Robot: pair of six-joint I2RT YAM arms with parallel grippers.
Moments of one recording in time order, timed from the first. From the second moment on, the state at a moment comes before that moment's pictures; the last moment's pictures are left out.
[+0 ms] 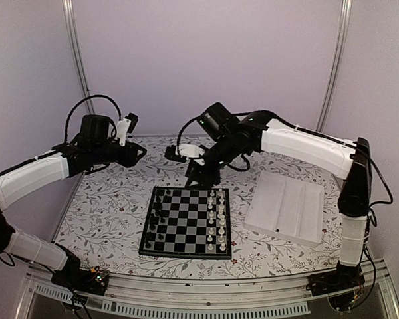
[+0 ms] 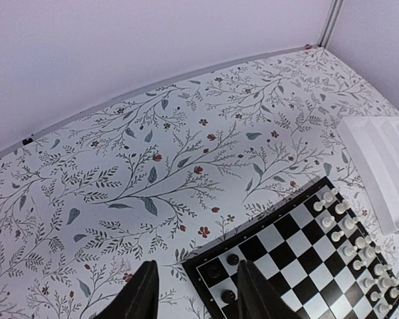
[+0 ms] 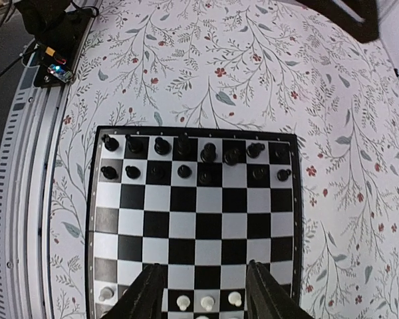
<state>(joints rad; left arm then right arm) -0.43 1.29 0.98 -0.21 0.09 0.00 0.96 2.07 1.99 -0.86 -0.34 -0.53</state>
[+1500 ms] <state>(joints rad) -1.03 1.96 1.47 -0.31 0.06 -0.12 0.44 1.47 0.70 -0.60 -0.30 -0.78</state>
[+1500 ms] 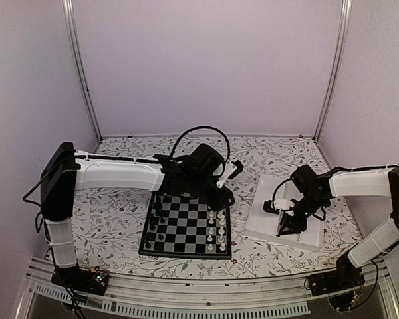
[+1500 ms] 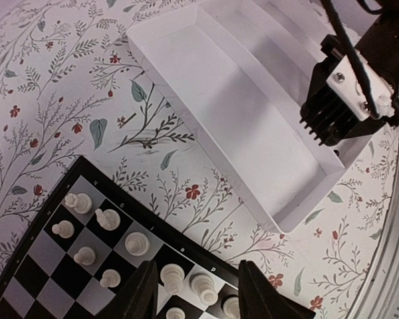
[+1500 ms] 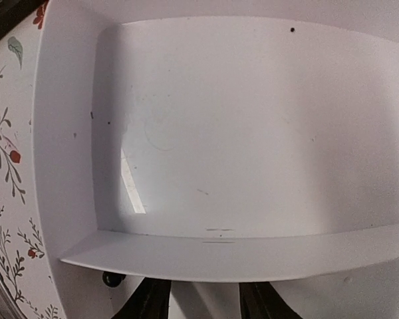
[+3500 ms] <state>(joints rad) -1.02 1.95 1.50 -0.38 0.00 -0.12 0.43 1.44 0.84 -0.78 -0.46 -0.87</state>
